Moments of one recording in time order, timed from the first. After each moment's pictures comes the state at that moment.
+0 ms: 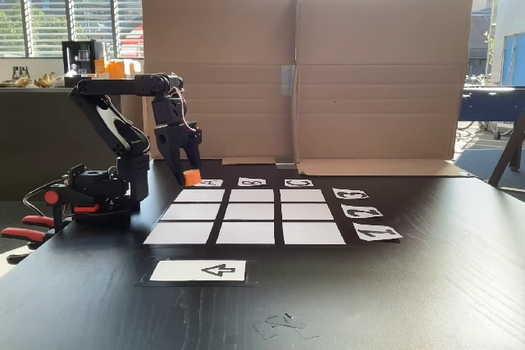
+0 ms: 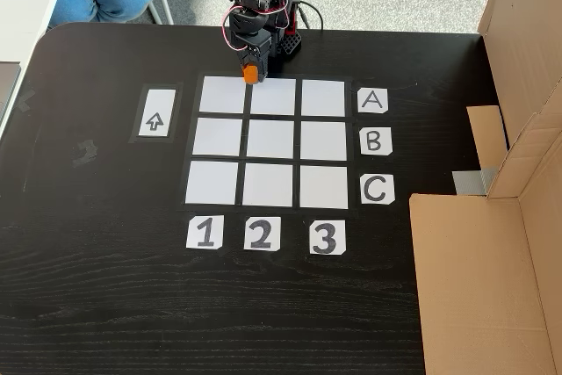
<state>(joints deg) 12.2 132.1 131.1 88.6 10.6</state>
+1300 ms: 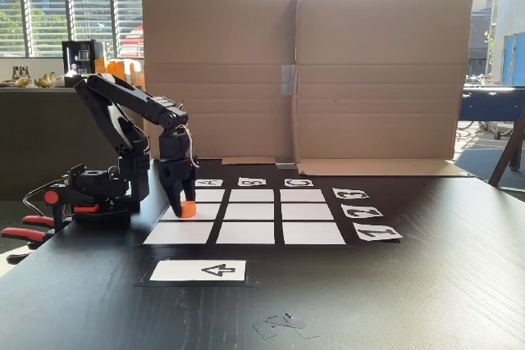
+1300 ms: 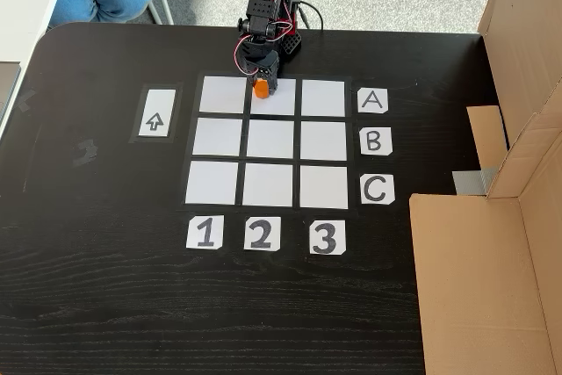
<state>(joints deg) 7.9 122.0 148.5 66.5 7.0</state>
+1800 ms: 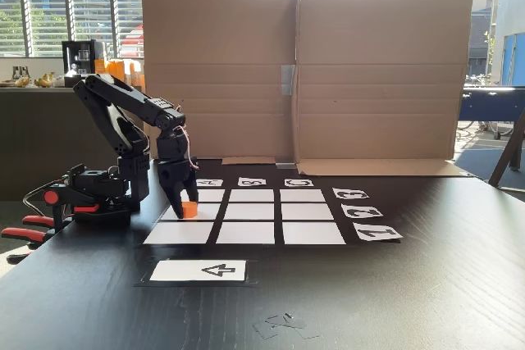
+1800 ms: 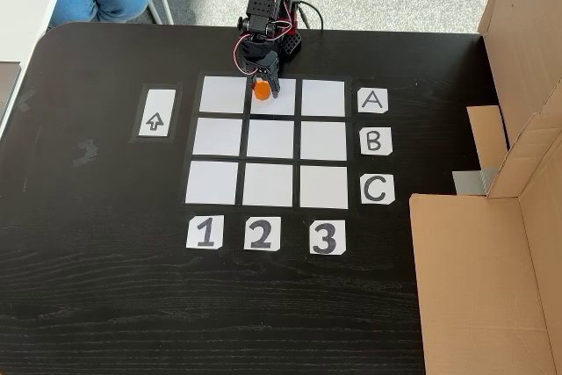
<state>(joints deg) 9.1 122.9 152.1 63.5 7.2</state>
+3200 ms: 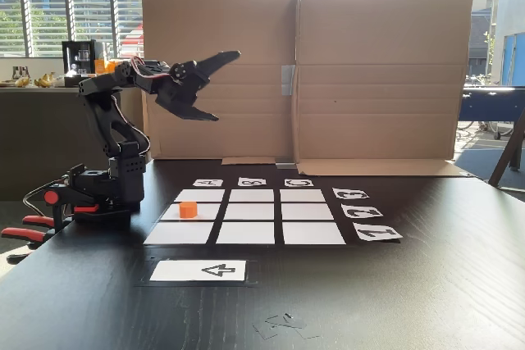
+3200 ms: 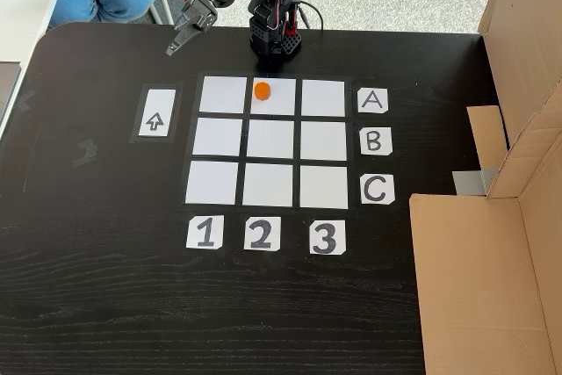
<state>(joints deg) 39.5 134.6 119.2 37.4 61.3</state>
